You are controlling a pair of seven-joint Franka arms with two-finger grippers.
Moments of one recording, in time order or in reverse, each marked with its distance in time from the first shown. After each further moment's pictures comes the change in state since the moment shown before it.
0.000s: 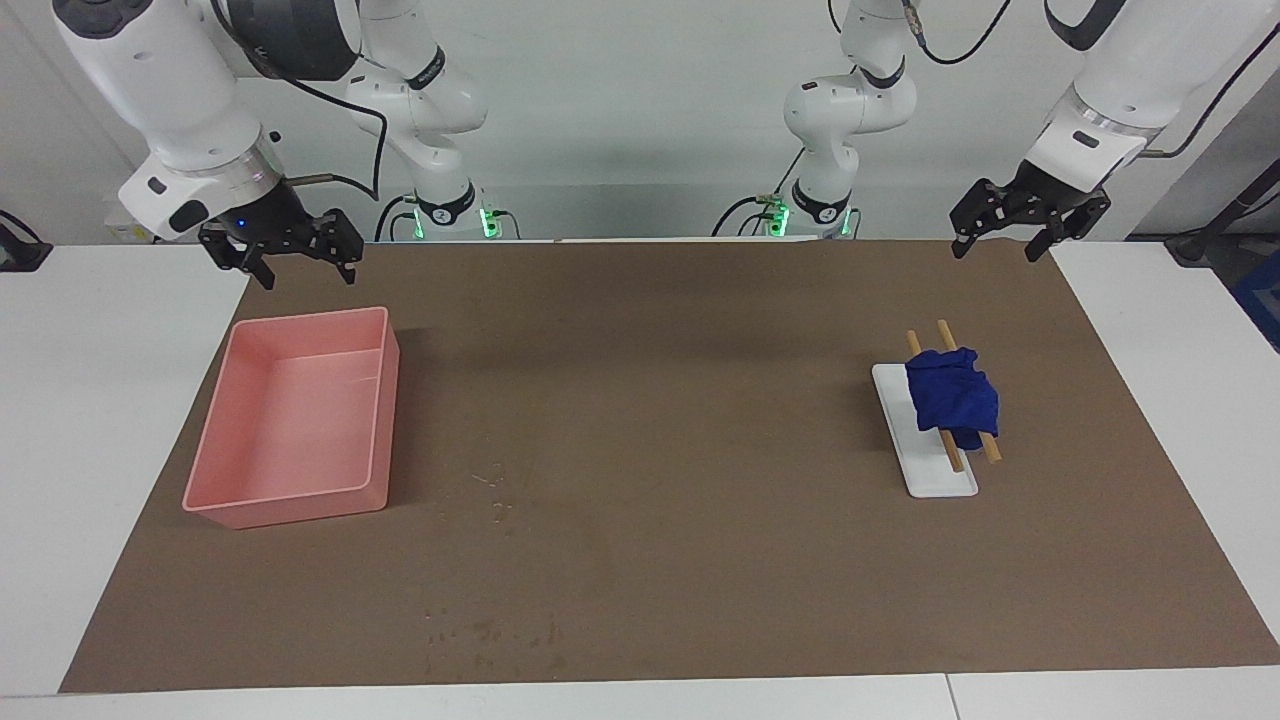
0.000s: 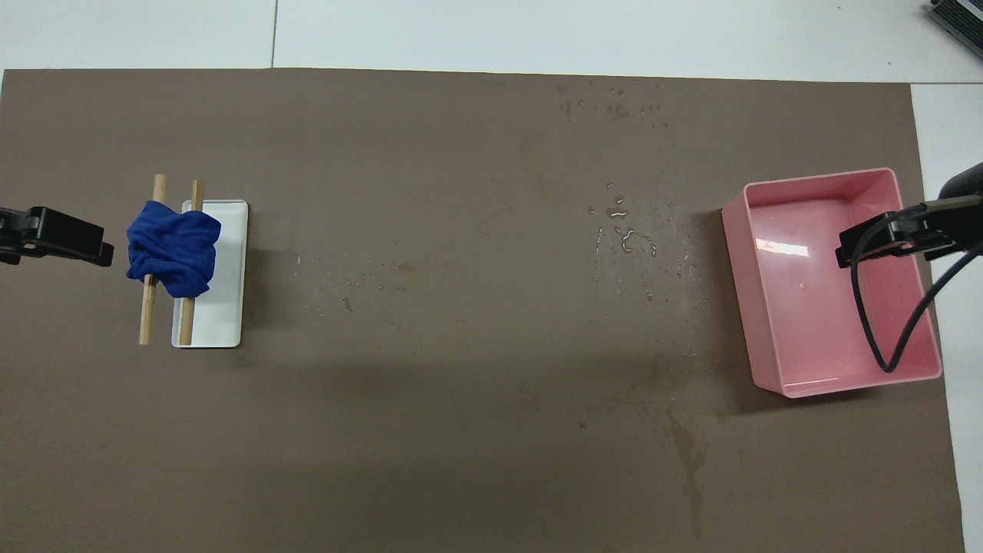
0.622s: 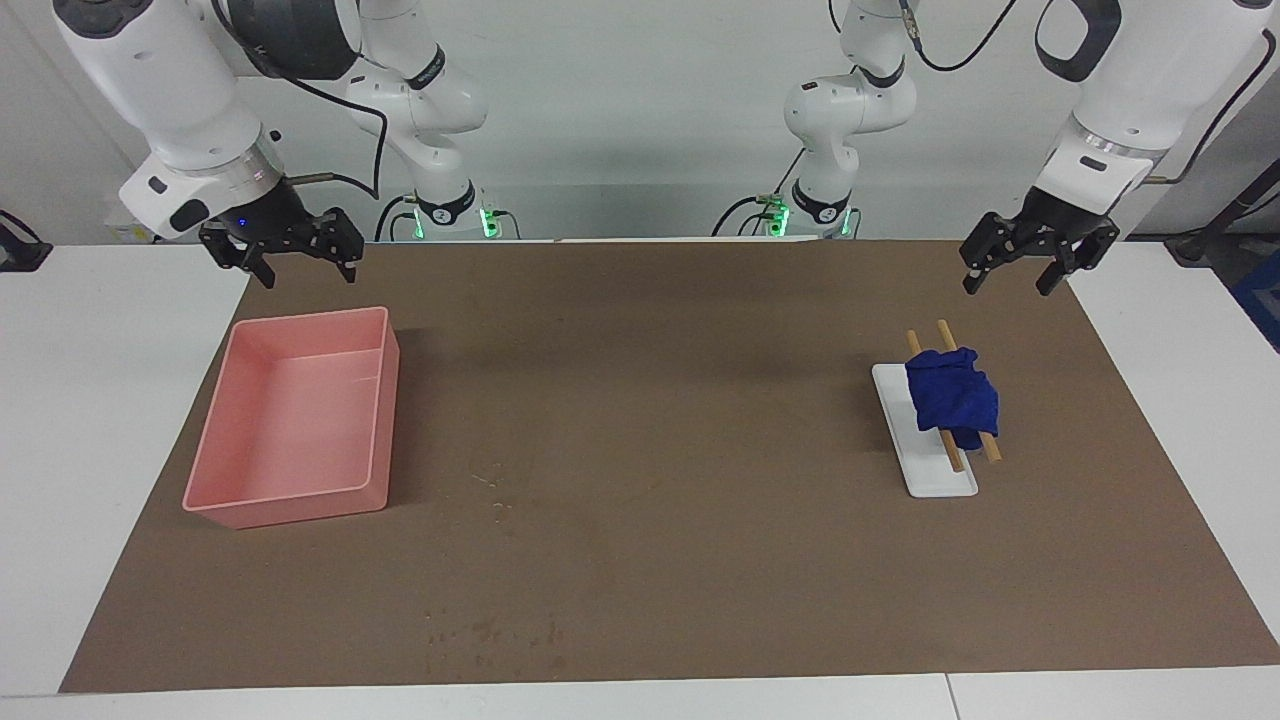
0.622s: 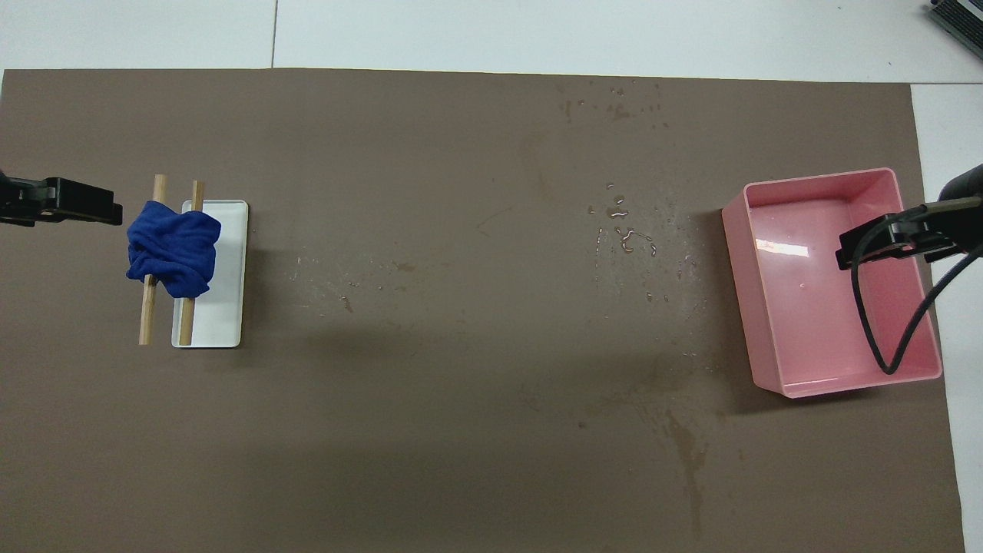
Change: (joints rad) left arm 0.018 -0.010 0.016 -0.161 0.003 0.322 -0.024; right arm 0.000 -0.001 0.000 0.000 0.000 -0.006 0.000
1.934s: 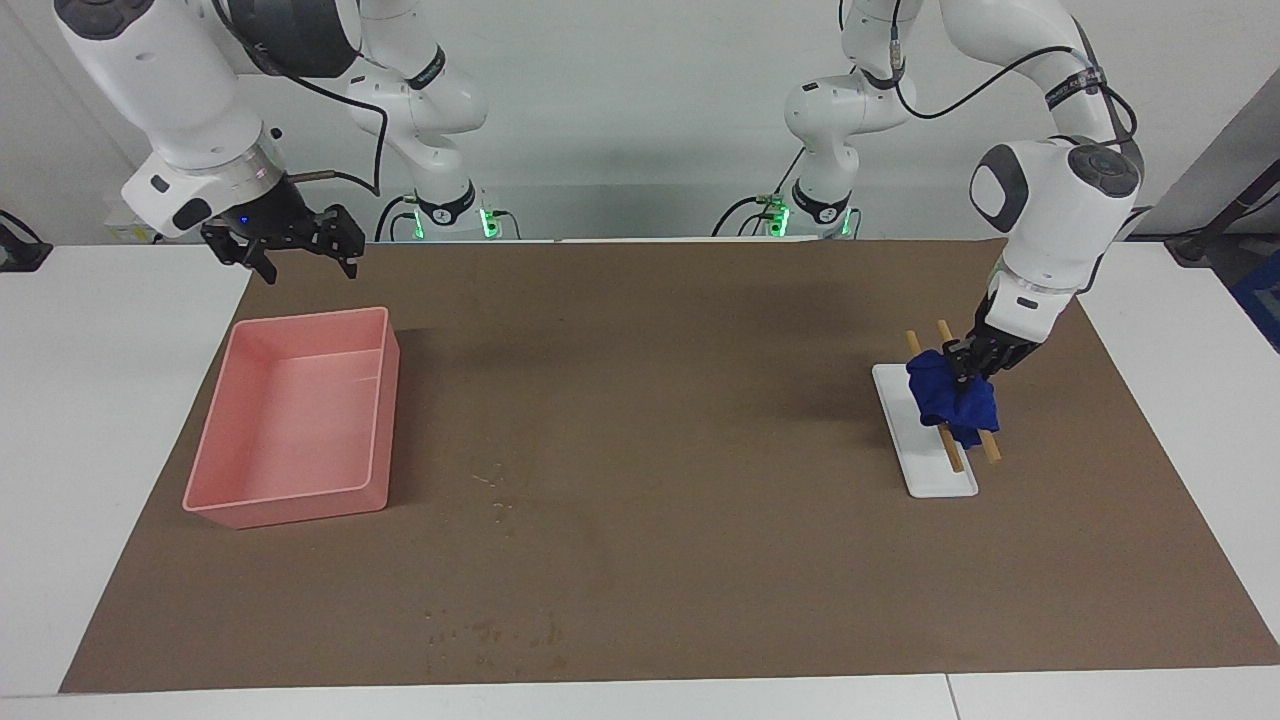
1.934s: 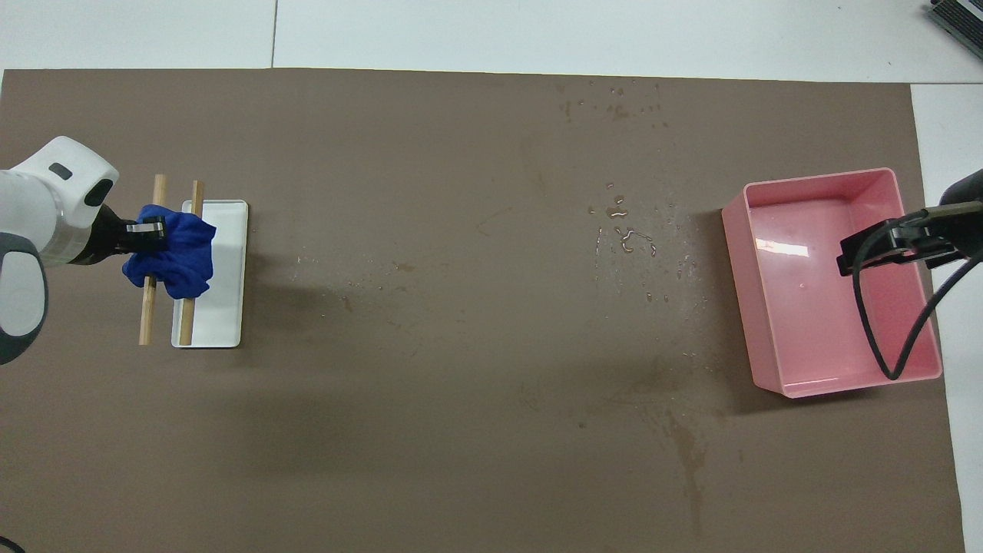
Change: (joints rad) left arm 0.013 0.039 -0.005 -0.318 0.047 0.331 -0.164; right arm 0.000 -0.005 0.000 0.000 0.000 -0.023 0.000
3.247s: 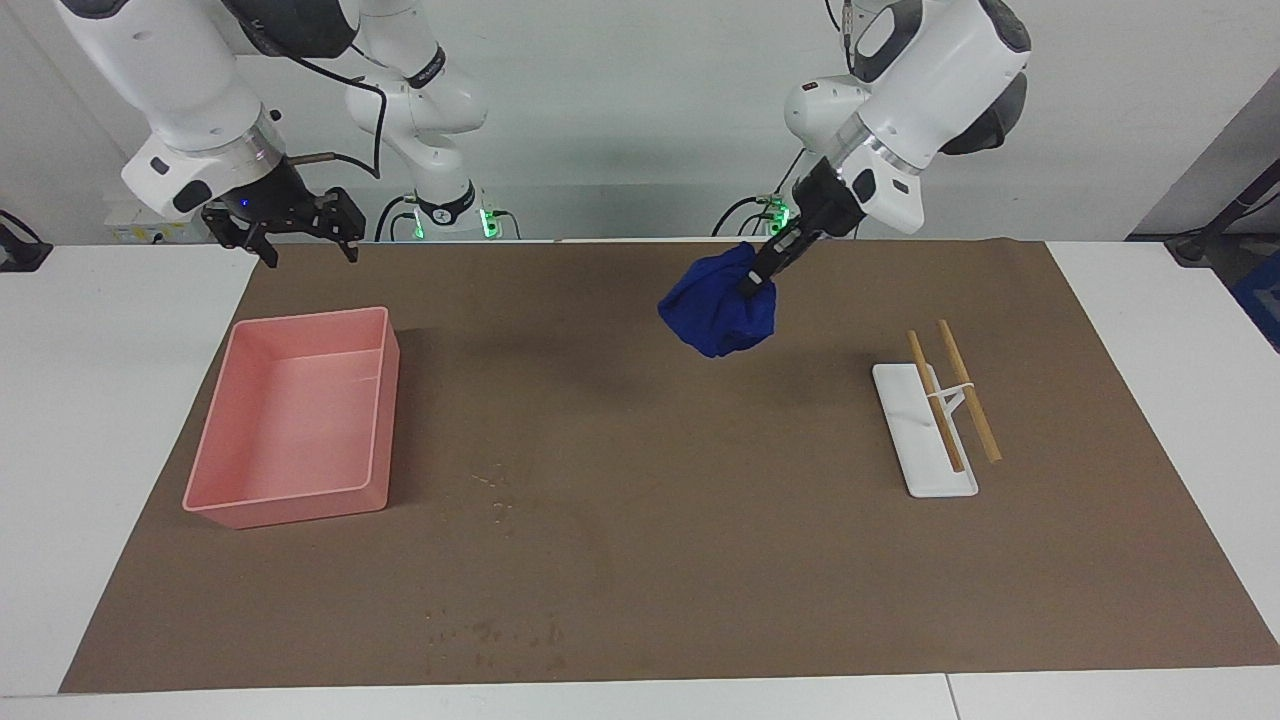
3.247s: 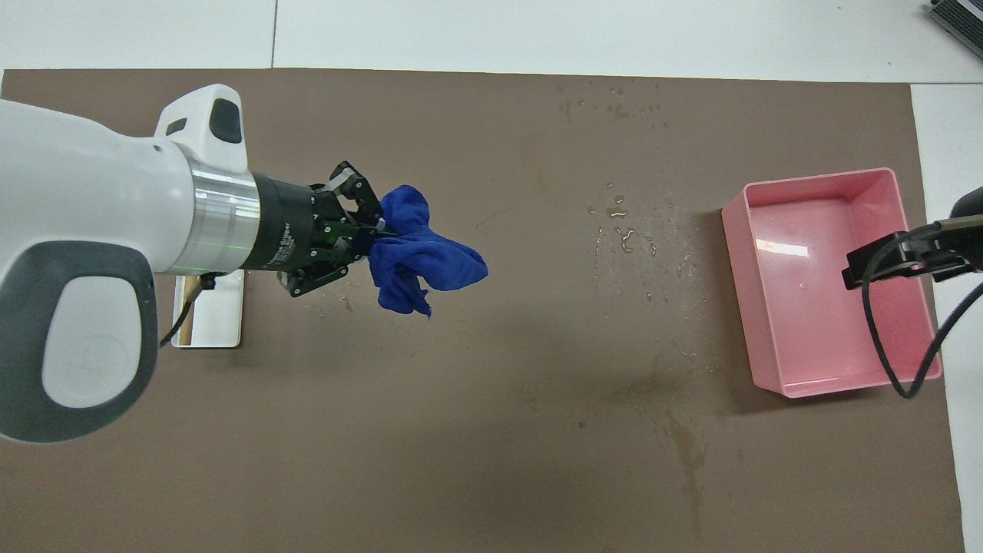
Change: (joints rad) left arm -0.017 -0.063 -0.393 0.235 -0.525 -0.118 -0.930; right arm -0.001 -0.023 0.002 -0.001 0.041 -0.043 0.006
